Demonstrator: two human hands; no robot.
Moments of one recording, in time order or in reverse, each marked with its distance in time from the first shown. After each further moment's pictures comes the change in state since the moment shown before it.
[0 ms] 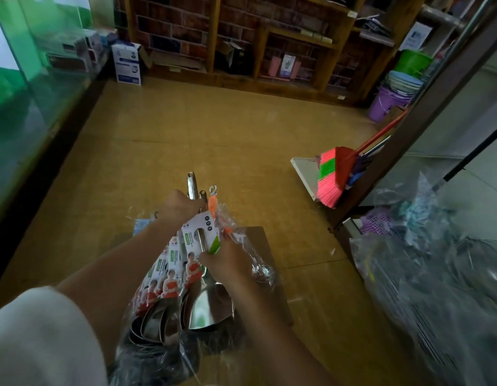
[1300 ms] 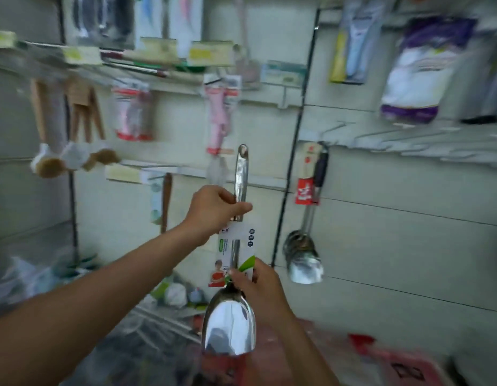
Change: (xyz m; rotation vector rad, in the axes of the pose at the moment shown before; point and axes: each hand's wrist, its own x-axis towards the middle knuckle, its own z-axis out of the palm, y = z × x) left_hand -0.734 0.420 0.297 -0.321 -0.901 1.155; right_hand -0.584 0.309 -0.487 0.269 1.199 0.118
